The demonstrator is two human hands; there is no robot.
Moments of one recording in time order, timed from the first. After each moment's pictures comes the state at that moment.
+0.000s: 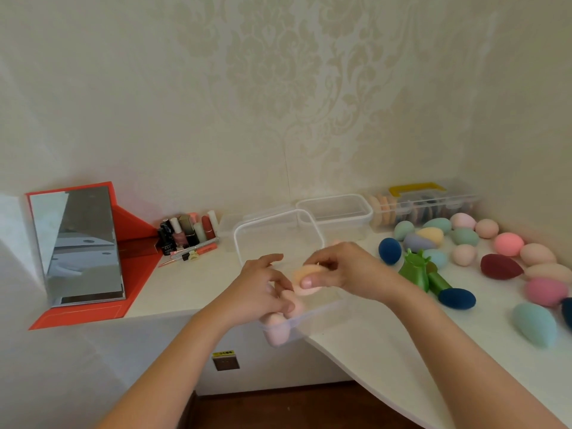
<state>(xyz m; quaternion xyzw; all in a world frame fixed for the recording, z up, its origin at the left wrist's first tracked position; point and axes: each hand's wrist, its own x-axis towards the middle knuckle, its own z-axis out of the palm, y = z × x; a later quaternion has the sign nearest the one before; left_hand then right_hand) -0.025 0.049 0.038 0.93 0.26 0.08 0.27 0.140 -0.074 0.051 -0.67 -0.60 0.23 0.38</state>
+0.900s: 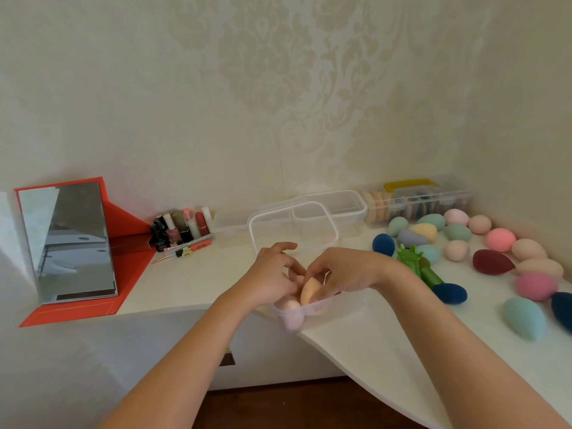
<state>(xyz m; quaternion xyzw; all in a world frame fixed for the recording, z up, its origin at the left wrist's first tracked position) 0.017 0.042 0.035 0.92 0.26 0.10 0.26 0.142 -0.072 0.062 -0.71 -0.61 0.31 0.17</state>
